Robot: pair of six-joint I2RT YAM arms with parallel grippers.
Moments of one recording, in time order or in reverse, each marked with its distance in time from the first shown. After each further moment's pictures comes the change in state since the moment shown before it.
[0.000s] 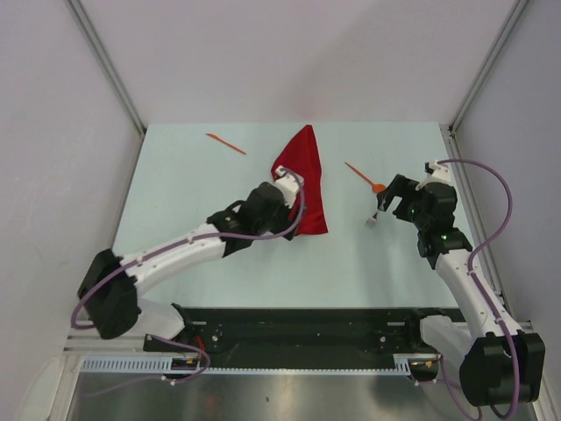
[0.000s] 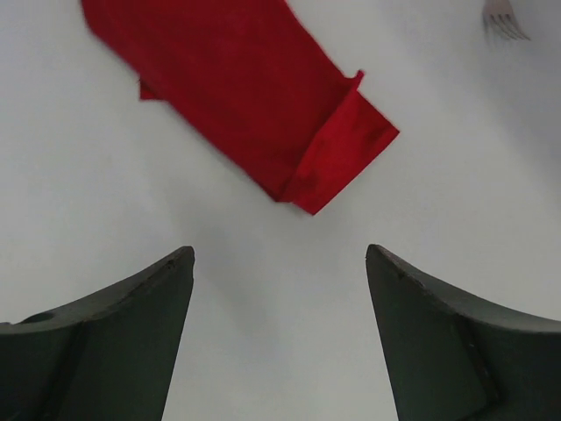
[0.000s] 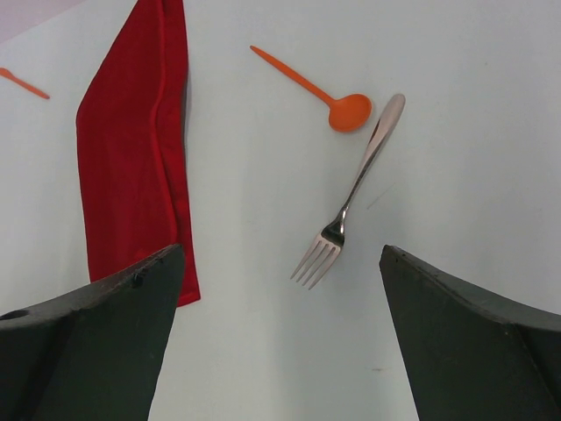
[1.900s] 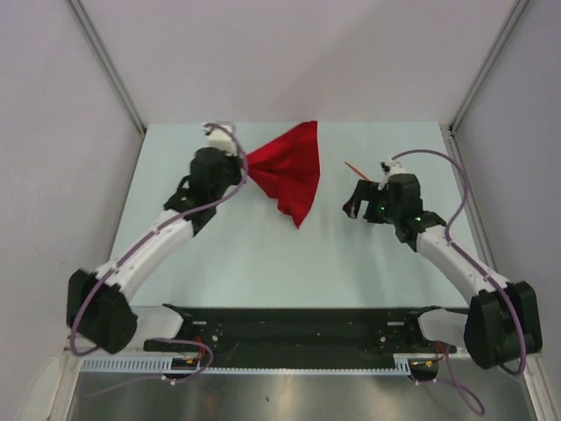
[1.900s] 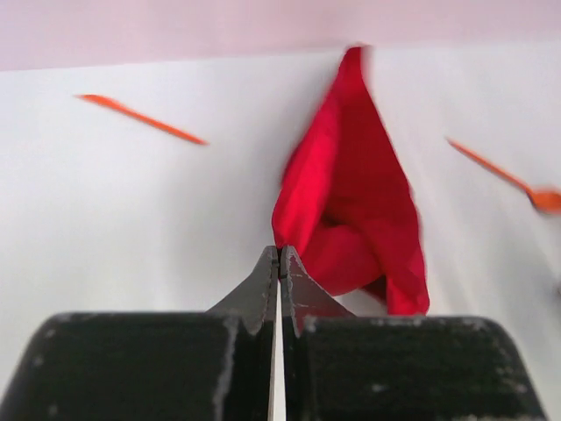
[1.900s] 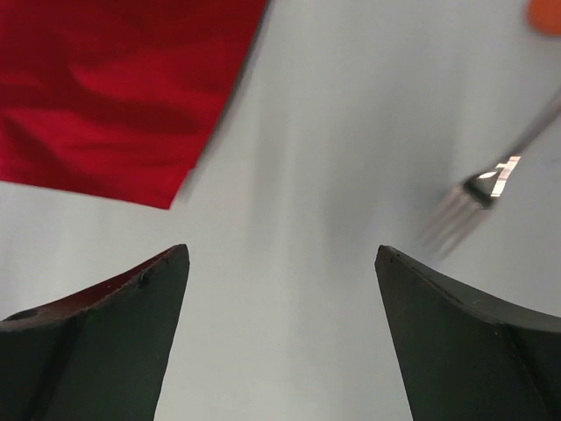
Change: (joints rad) left arm 0.312 0.063 0.129 0.231 0.013 -0.018; right arm 0.156 0.198 0.080 -0.065 -0.118 0.031
